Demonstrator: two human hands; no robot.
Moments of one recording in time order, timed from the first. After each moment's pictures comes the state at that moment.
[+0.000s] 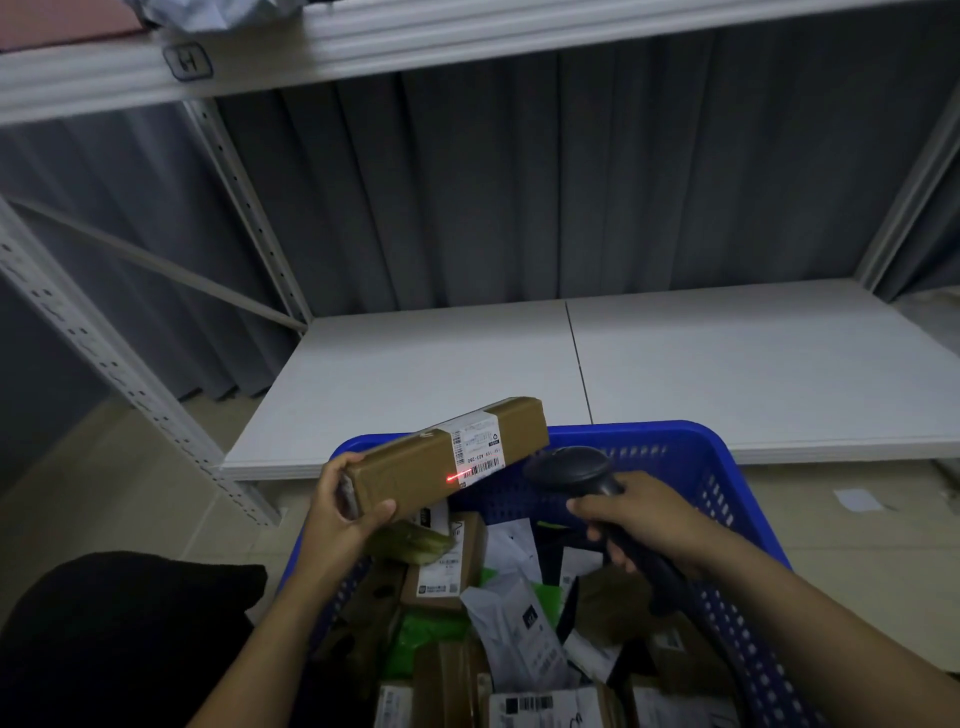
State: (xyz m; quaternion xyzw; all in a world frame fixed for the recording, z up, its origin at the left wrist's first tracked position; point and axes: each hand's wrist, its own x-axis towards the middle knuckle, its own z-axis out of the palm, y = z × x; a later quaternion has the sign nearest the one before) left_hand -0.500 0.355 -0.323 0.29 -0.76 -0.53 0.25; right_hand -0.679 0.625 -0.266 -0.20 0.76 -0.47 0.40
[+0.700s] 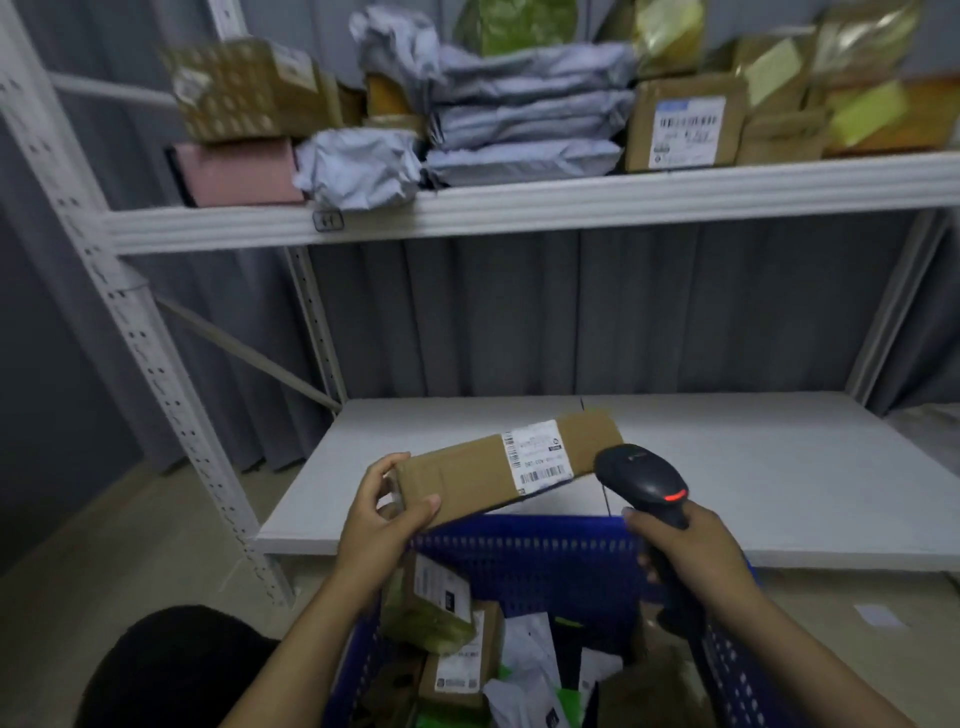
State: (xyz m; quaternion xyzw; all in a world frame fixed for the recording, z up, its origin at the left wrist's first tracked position) left_hand -0.497 0.369 -0.221 0.24 -0.73 -0.56 0.31; right_hand -0.659 0.631 -0.215 -0.16 0.79 -0.57 0.14
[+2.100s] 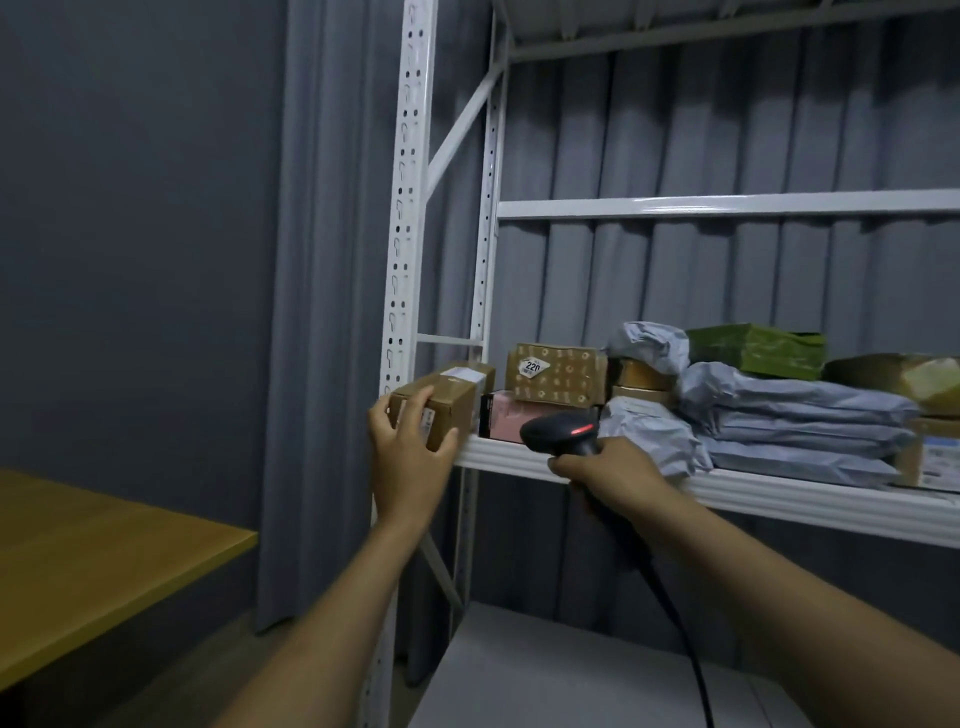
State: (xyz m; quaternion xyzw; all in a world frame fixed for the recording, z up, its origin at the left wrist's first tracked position) left_hand -0.400 0.125 0.049 0.26 -0.69 -0.16 0.65; right_hand -0.521 0.306 0.091 -0.40 0.76 -0.52 0.05
